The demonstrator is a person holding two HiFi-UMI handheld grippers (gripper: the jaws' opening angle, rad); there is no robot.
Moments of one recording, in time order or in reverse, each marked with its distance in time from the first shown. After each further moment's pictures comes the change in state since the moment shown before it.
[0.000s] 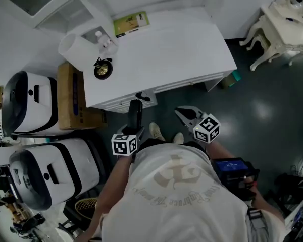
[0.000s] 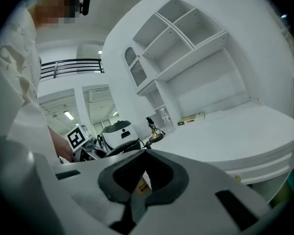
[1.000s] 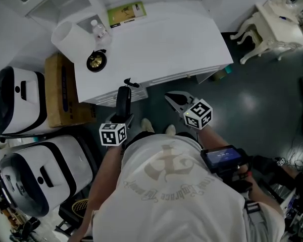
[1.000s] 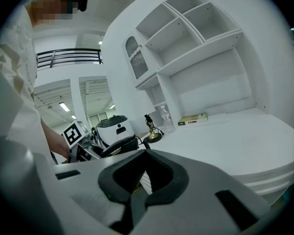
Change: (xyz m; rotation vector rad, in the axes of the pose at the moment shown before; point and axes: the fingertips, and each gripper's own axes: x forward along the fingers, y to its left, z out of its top) left arm -0.004 0.057 0.024 -0.007 -0.047 -0.050; right arm 0.062 0.005 0.021 -0.056 0.059 -0.056
